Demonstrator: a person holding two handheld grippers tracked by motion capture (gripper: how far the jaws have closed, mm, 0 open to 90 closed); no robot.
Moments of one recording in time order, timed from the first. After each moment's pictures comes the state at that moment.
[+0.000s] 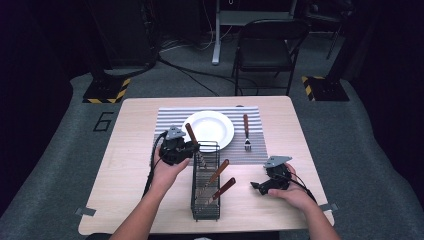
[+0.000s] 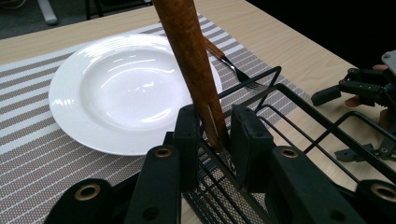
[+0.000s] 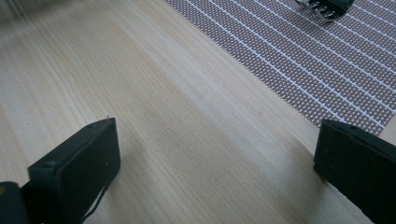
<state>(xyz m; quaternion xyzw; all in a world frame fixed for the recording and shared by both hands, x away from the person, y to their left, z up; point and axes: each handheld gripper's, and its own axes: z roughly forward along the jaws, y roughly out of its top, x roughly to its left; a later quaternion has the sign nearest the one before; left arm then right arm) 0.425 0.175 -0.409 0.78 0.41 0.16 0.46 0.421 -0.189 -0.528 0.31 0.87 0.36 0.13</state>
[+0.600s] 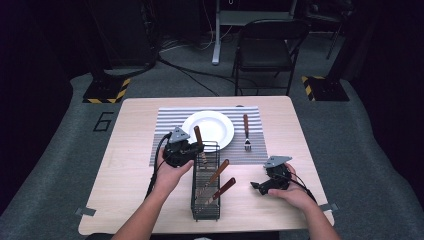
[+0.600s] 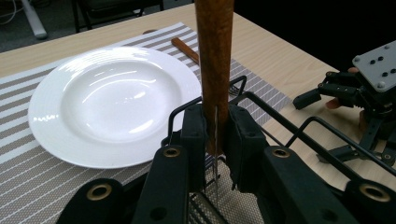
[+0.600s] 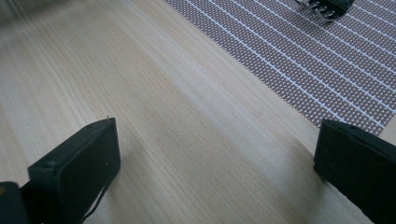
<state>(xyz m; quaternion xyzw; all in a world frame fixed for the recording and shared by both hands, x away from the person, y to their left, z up) 0.418 0.161 -0.406 0.78 0.38 0.16 0.48 0.421 -0.189 -0.528 0.31 0.87 0.36 0.13</state>
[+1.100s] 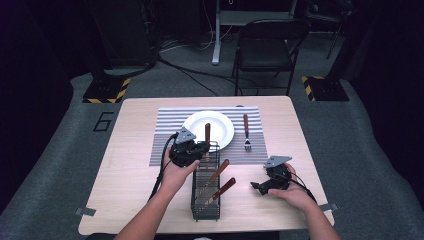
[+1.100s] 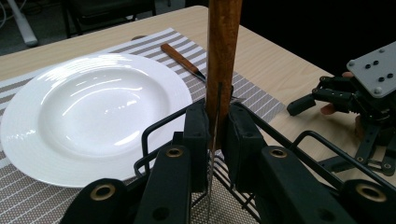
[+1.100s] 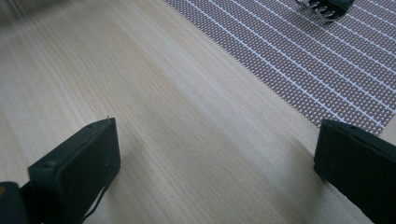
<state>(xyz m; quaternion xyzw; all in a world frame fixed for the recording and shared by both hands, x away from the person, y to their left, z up) 0.422 0.148 -0.412 0.78 0.37 0.15 0.48 0.421 -0.189 -0.528 0.31 0.87 0.36 0.13</state>
